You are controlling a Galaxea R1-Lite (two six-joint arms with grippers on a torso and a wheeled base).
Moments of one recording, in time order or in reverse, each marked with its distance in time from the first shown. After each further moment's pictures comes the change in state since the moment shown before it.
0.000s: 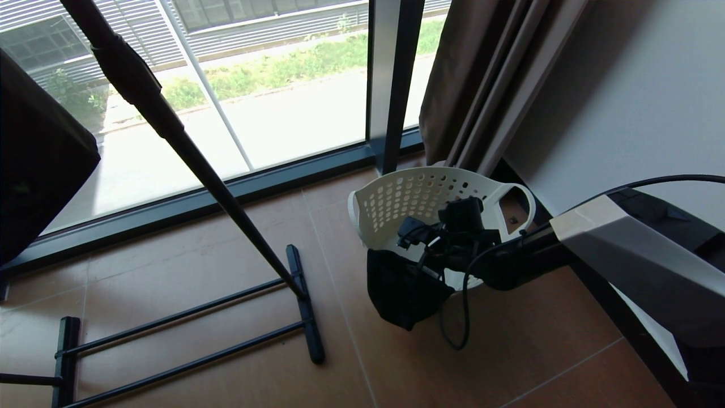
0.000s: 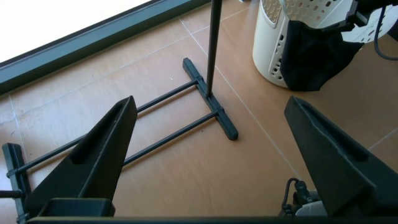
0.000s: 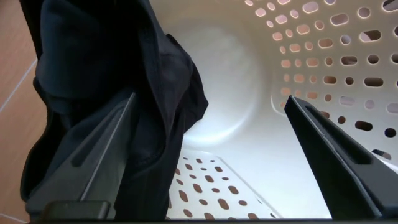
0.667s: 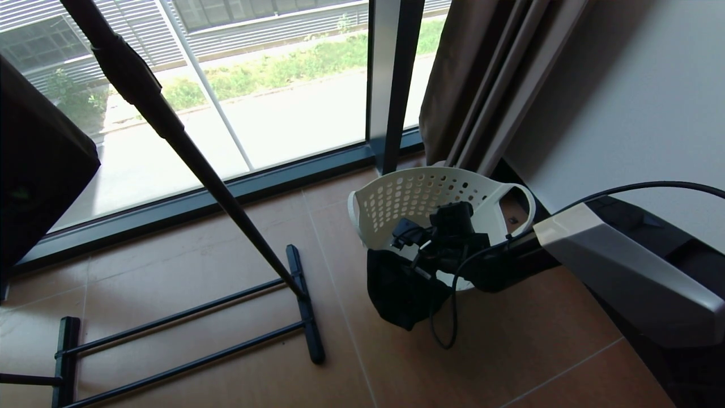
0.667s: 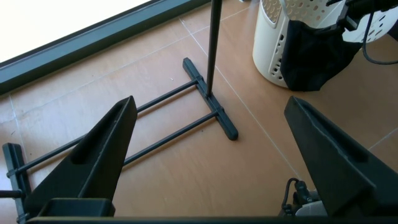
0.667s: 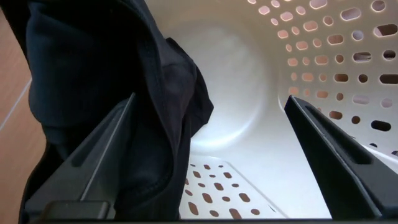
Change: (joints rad) left arm 0.000 0.000 0.000 0.000 0.000 0.000; right arm 0.016 0.059 -0.058 -0.004 -0.031 0.050
